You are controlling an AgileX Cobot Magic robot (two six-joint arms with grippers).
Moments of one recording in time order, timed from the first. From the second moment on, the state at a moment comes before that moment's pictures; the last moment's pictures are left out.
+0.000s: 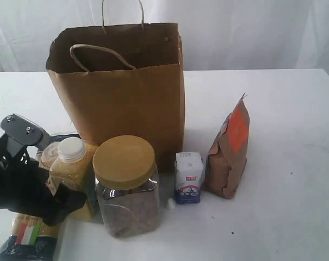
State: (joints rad) left arm -0.43 1.27 -0.45 -1.17 0.21 1.28; right arm -0.09 0.16 0.00 -0.30 0.24 0.81
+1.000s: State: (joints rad) left arm -0.44 1.30 -0.47 -1.18 0.15 1.23; right arm -0.09 0.16 0.00 -0.30 0.24 0.81
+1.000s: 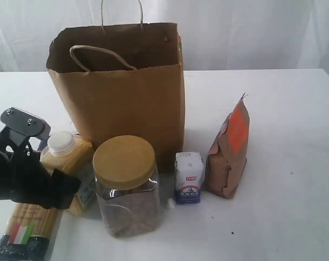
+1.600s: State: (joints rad) left arm -0.44 1.16 -0.47 -1.17 0.17 1.23; right arm -0.09 0.16 0.00 -0.30 0.24 0.81
